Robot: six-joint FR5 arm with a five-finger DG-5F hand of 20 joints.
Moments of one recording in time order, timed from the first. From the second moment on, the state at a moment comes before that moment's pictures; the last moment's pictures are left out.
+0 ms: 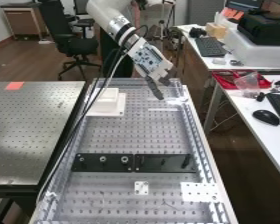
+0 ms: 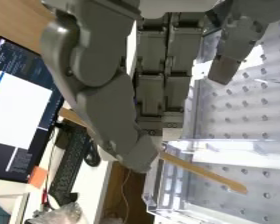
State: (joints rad) arm 1.95 -2.31 -0.96 -3.87 -0.84 0.89
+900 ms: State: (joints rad) arm 1.93 -2.39 -0.89 -4.03 -0.92 0.84
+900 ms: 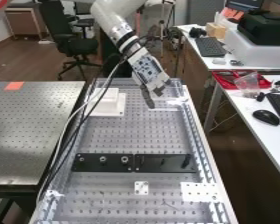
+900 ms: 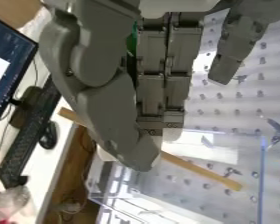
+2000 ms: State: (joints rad) arm 1.93 -2.48 -0.79 -4.11 -0.93 0.76
